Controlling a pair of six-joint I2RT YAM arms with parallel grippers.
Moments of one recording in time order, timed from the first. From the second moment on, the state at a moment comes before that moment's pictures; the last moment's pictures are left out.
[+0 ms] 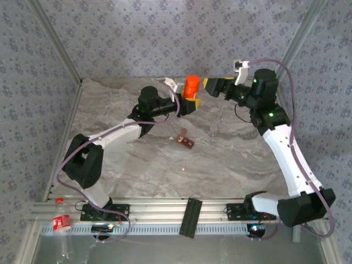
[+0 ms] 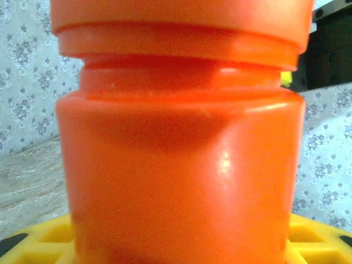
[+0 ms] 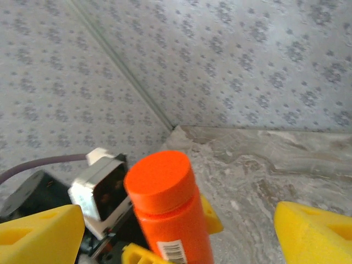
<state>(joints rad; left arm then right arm) -0.63 1.69 1.20 0.55 0.64 -0.36 0.23 1.22 1.36 -0.28 -0.57 0.44</state>
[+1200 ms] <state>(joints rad) -0.61 1.69 1.24 0.45 0.93 -0.35 0.25 1.45 1.51 -0.41 -0.92 0.26</state>
